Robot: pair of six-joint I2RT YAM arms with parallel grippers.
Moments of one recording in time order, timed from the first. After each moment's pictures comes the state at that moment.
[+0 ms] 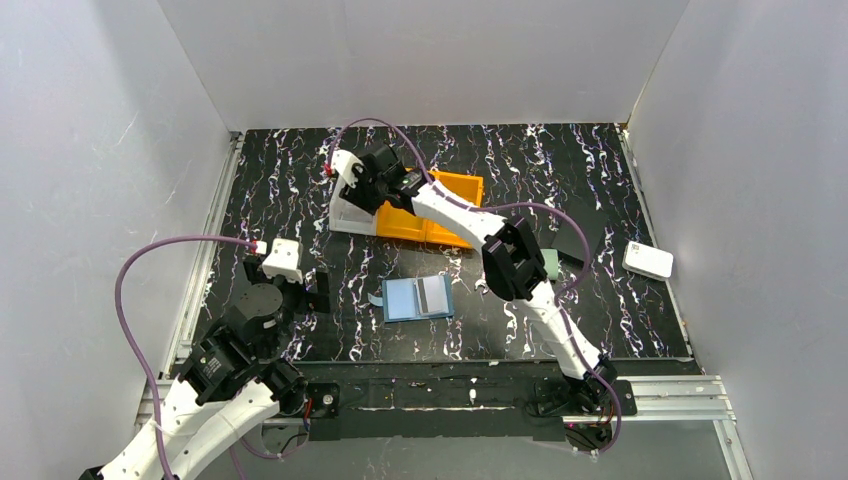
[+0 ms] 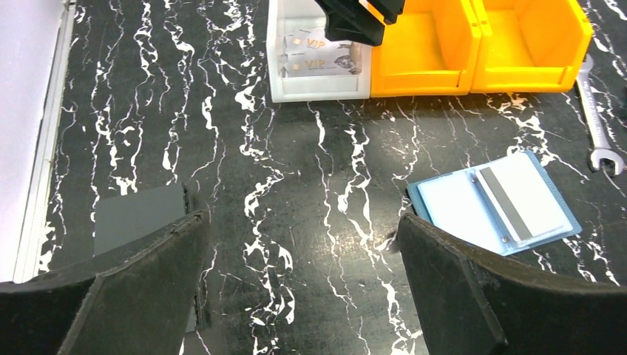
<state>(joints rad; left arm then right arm) -0.73 0.35 0.67 -0.69 -0.56 -0.12 0.86 2.53 2.34 -0.41 -0.04 -0.47</state>
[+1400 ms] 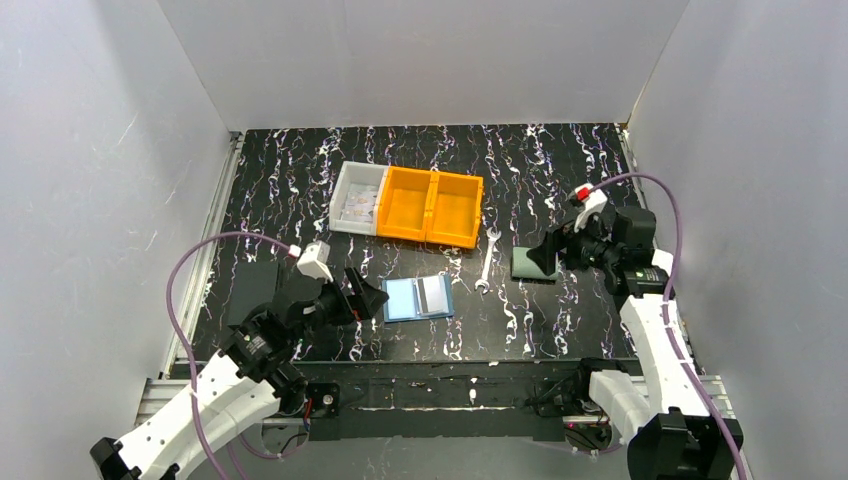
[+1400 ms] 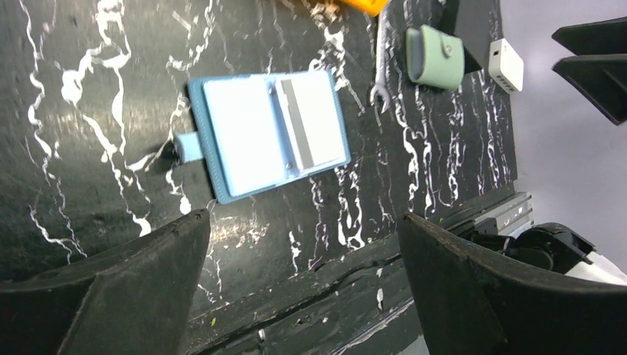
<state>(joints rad) -0.73 0.49 0.46 -0.49 -0.09 -0.83 -0.01 0.88 0.68 -0.37 -0.69 -0.18</state>
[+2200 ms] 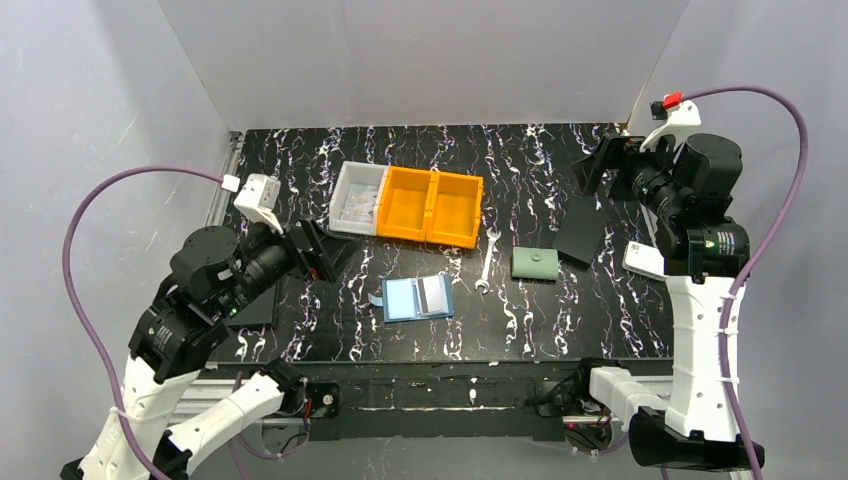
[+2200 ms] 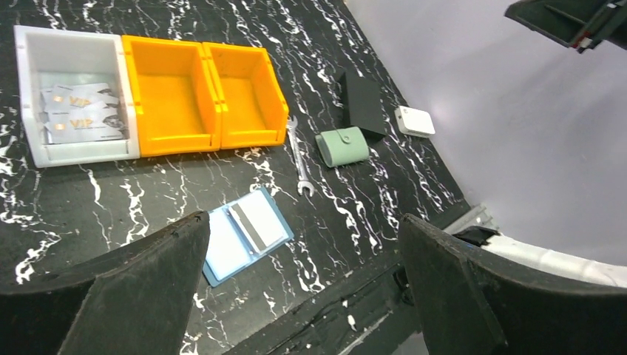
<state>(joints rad) -0.63 0.72 1.30 -0.81 -0.01 -0.46 -0.02 1.01 1.47 -0.73 -0.33 0.12</state>
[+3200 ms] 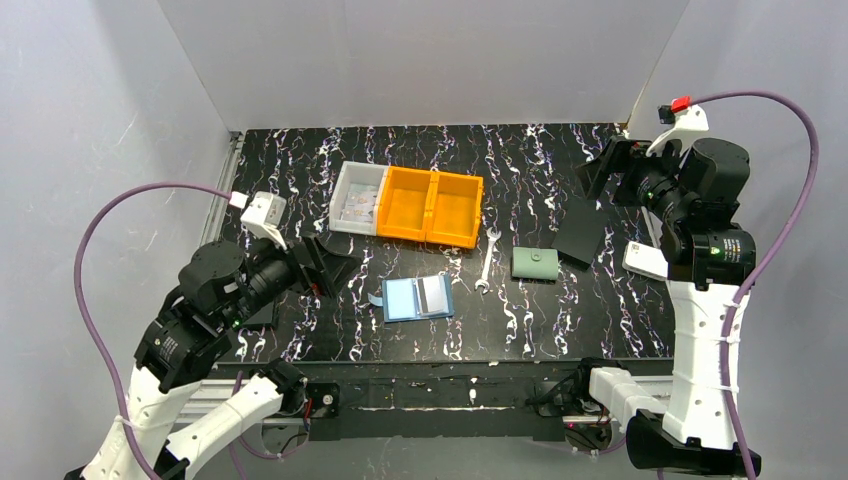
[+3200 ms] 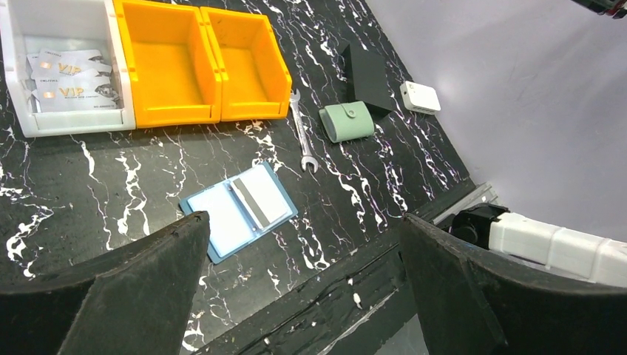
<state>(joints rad) -0.63 0.63 1.19 -0.82 0.03 -0.47 -0.05 0.99 1.49 -0.79 -0.33 0.15</state>
